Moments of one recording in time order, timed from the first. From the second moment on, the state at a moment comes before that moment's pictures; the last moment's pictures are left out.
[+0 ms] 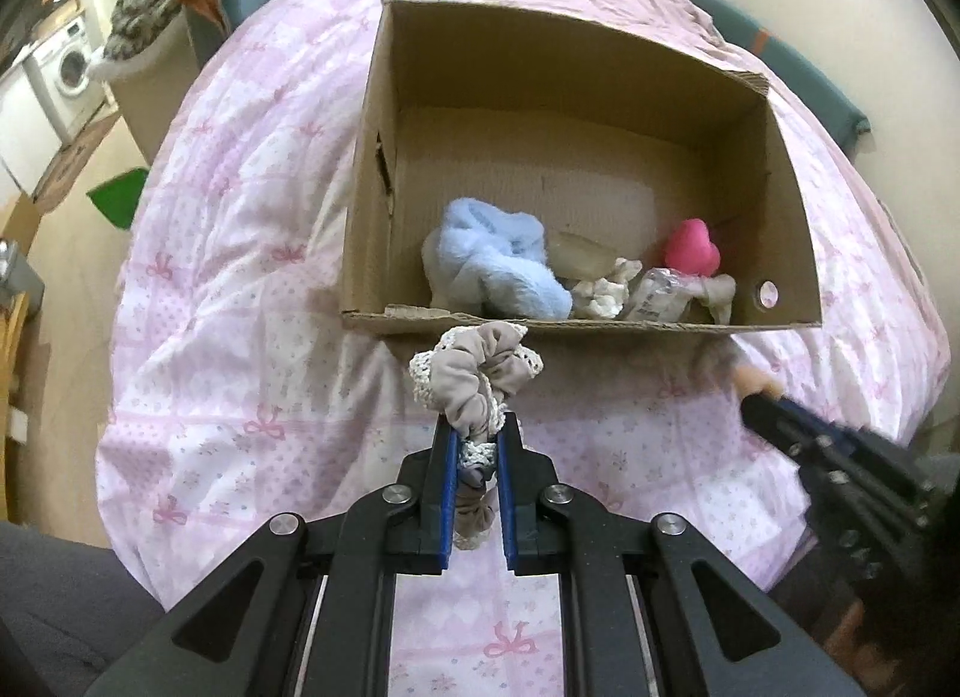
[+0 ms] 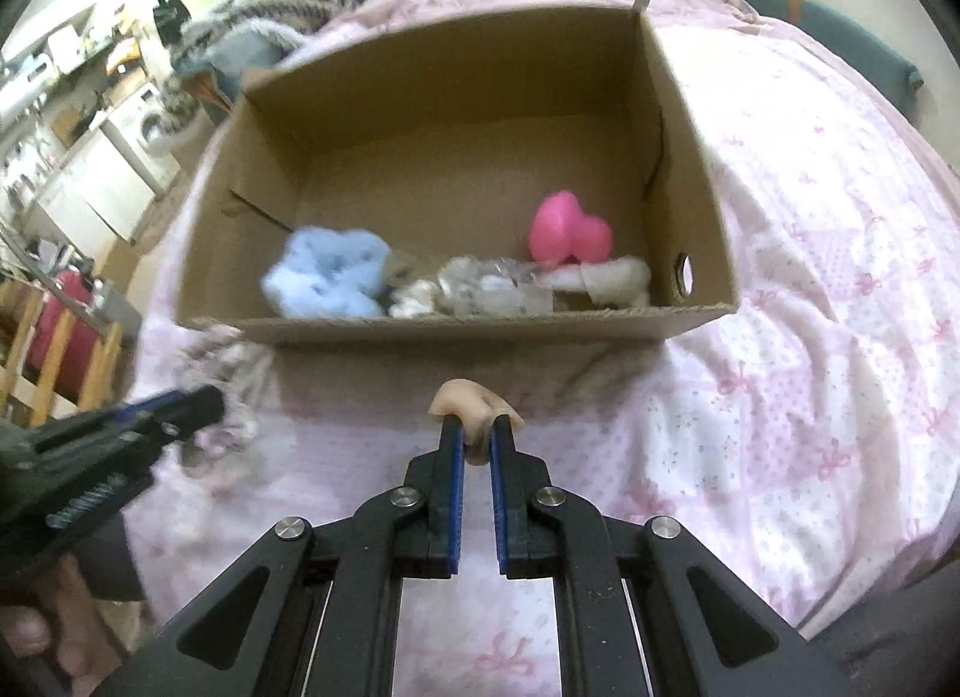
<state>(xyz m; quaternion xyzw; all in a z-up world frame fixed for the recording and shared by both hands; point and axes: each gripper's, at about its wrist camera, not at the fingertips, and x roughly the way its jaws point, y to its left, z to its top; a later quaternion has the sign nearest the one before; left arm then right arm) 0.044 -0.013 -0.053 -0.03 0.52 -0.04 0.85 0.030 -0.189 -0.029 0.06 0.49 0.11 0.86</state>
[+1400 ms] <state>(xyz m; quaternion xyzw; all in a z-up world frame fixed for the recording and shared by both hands) 0.139 -0.031 -0.039 -0.01 0.48 -0.08 0.88 0.135 -0.205 -0.014 0.04 0.47 0.15 0.87</state>
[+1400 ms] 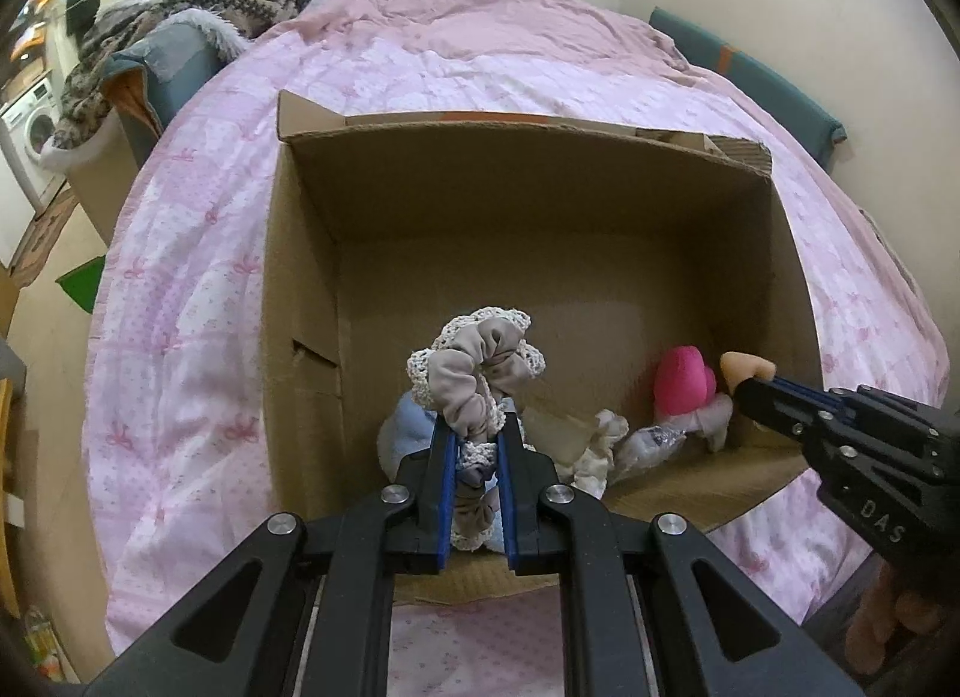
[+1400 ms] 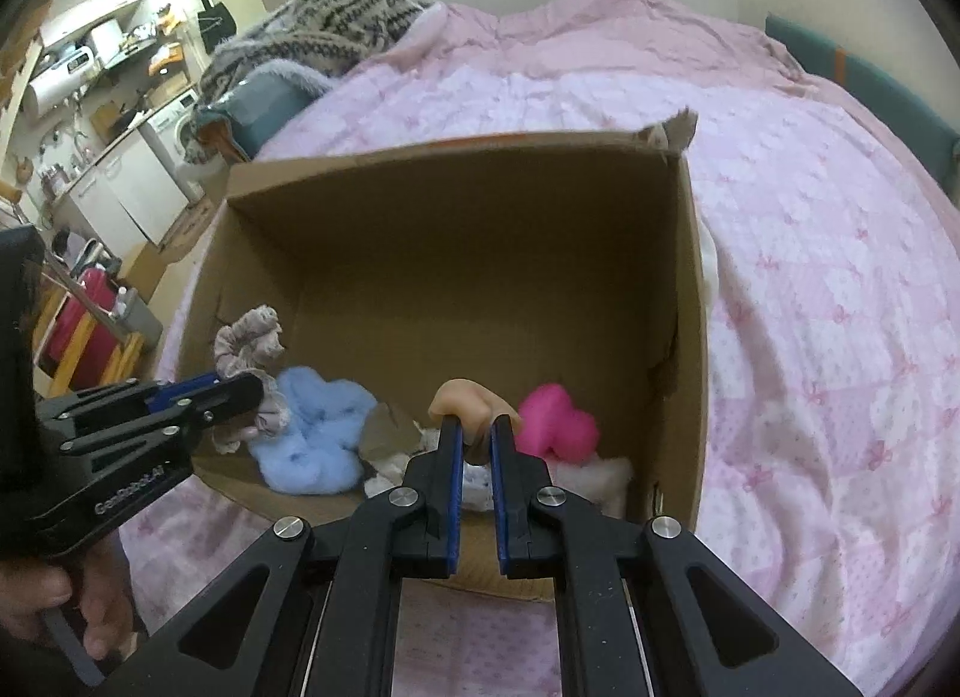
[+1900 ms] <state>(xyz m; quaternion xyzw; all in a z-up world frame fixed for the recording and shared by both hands) 0.136 -0.041 -0.043 -0.01 0.49 -0.09 0.87 0.140 -0.205 -0.031 0.06 0.50 0.16 0.85</state>
